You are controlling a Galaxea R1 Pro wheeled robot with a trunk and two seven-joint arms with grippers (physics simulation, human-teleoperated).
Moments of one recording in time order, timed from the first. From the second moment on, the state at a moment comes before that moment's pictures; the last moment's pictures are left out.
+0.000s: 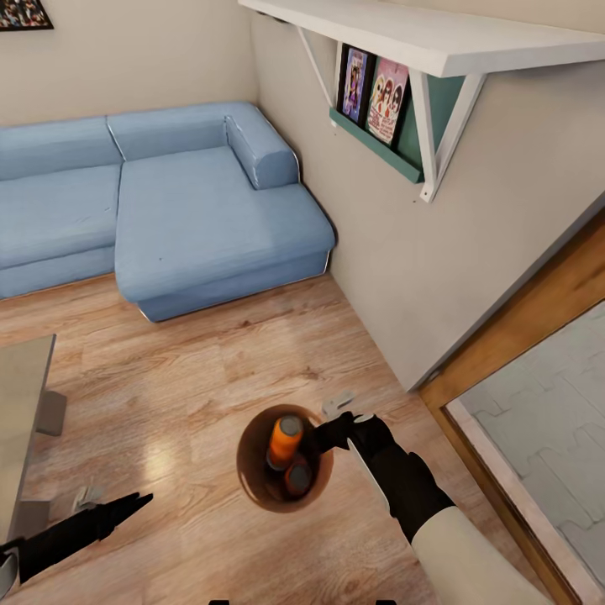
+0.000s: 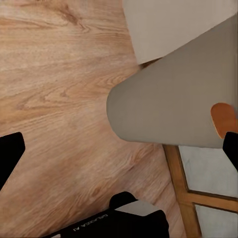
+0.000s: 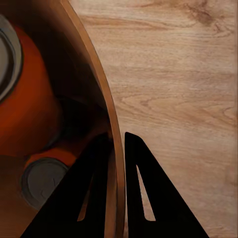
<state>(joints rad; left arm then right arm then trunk) -0.42 0.46 0.20 -0.48 0.36 0.17 -1.23 -0.67 0.10 0.38 -0.97 0.05 0.70 0.18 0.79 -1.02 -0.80</state>
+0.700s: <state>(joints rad) -0.42 0.46 0.20 -0.50 0.36 0.17 -1.25 -0.67 0.10 0.38 -0.97 0.04 0.63 0.19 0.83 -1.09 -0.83</state>
